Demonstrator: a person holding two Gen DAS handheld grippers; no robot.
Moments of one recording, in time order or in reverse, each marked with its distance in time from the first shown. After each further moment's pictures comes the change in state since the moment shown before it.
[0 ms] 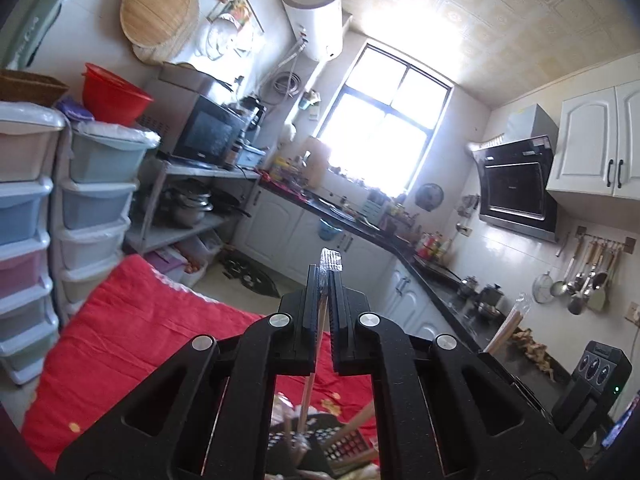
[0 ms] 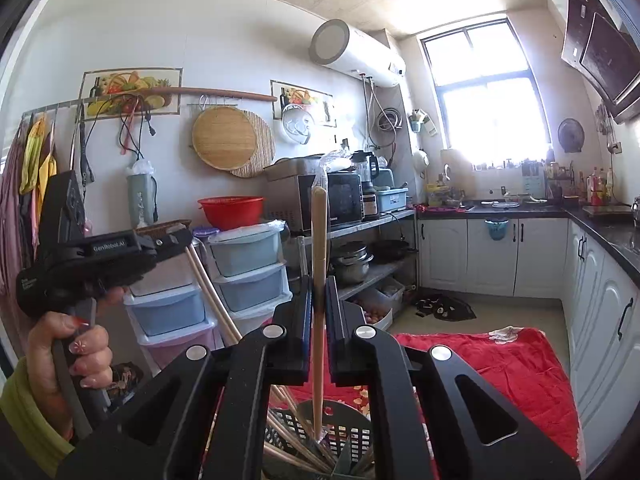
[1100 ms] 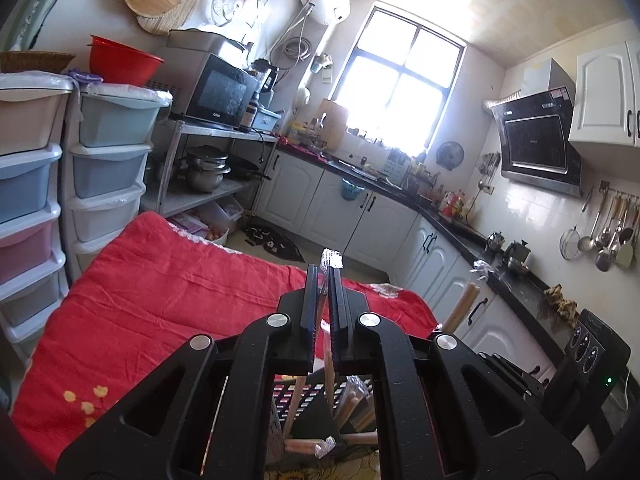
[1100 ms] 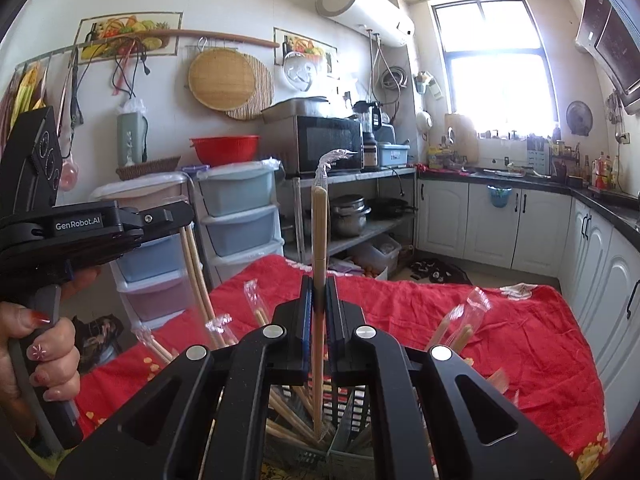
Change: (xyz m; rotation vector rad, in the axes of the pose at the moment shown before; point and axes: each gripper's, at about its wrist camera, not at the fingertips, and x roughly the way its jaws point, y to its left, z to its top) left arm 0.035 0.020 -0.080 0.049 0.135 0.062; right arm 0.065 0.016 -0.083 -0.053 0.151 -0.026
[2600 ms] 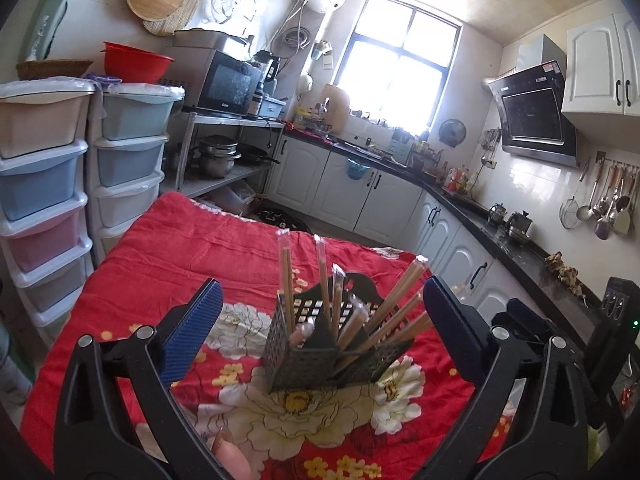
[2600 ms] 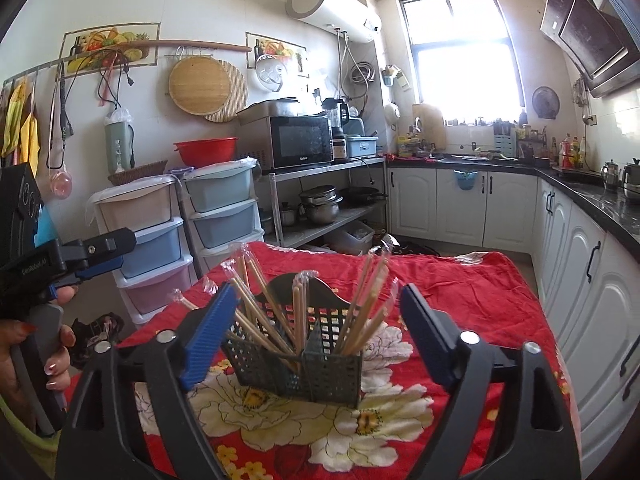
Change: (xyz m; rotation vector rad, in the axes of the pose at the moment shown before) left arm -0.081 -0.022 -0.045 0.048 0.054 0.053; right arm -0.115 -0.009 -0.022 0.067 0.019 -0.090
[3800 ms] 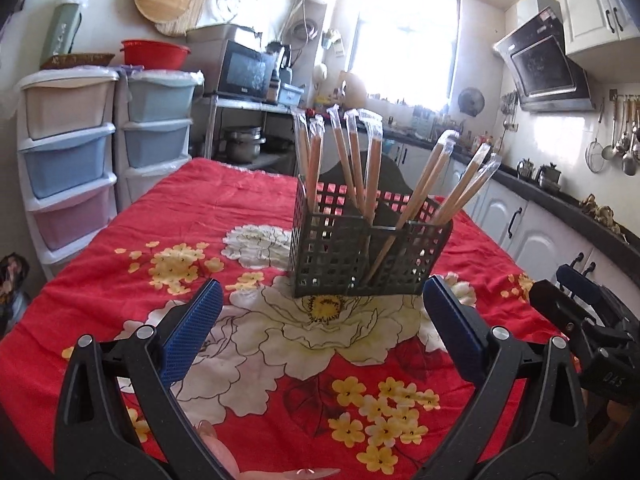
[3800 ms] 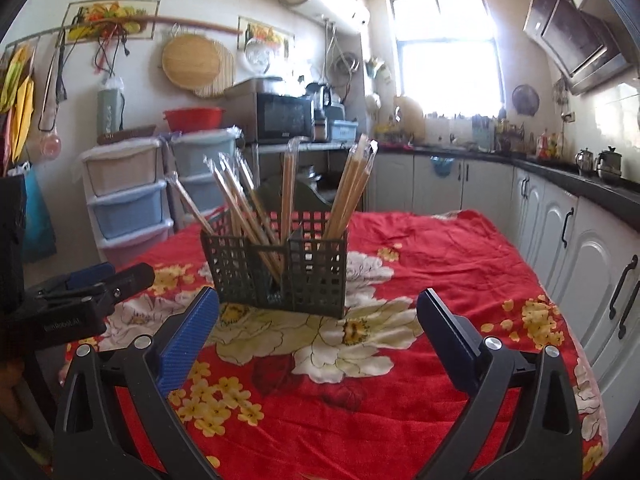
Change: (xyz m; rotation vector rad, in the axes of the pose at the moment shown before) left arm 0.000 -0.009 -0.137 0.102 -0.022 0.137; right arm -0.026 0.010 -0.112 -0.027 0.004 -0.094
